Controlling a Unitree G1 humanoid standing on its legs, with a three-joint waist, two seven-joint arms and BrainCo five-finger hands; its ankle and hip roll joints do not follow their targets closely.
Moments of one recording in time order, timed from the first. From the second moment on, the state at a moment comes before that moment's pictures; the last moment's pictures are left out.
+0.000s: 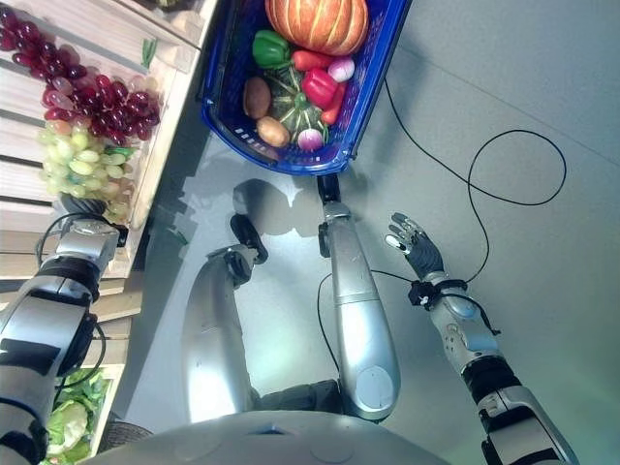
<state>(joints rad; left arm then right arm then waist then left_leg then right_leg) -0.68 0.68 -0.28 1.09 -0.19 0.25 0.44 -0.11 -0.49 0.28 0.41 0.68 -0.21 0.16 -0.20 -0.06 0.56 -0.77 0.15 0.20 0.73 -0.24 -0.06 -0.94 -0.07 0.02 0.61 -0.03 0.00</state>
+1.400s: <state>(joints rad) -0.18 0.62 -0.13 0.20 -0.53 0.38 -0.36 -0.29 -0.90 0.45 -0.12 -0.84 -0.09 -0.28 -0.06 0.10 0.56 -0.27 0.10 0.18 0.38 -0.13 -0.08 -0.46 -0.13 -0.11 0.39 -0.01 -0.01</state>
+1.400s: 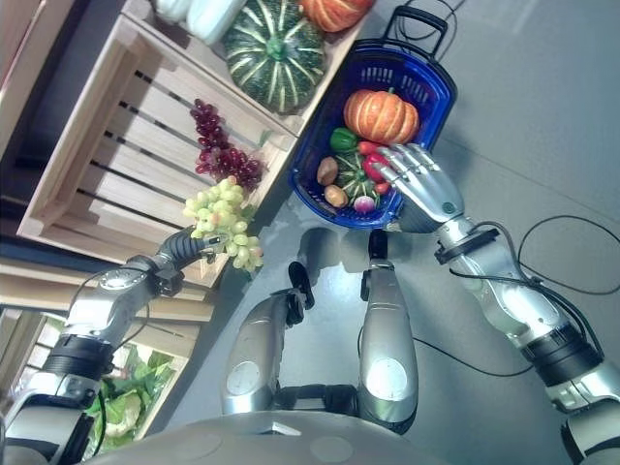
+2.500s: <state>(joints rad) -0.46 0.76 -0.40 -0.11 -0.53 0.63 -0.83 -0.71 -0.86 0.81 -0.12 -0.52 -0.21 -0.08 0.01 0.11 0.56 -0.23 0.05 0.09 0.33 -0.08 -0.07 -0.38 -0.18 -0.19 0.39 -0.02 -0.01</state>
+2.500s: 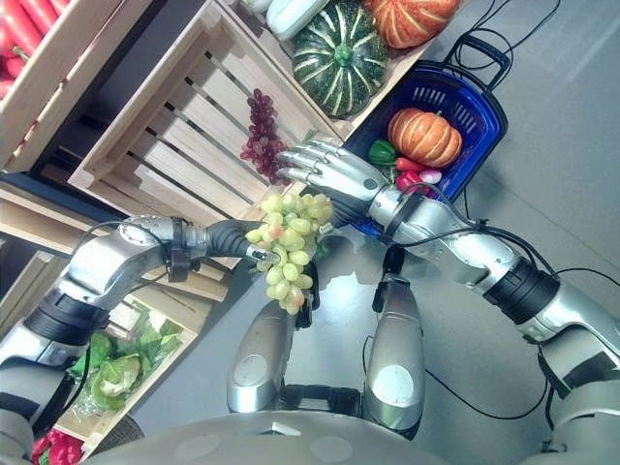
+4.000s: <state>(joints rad) -0.55 0.74 -0.59 -0.06 -0.38 0.45 -0.71 -0.86 -0.69 0.92 0.03 -0.42 -0.13 0.45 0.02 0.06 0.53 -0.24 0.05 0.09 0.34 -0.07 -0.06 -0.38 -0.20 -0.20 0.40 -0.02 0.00</state>
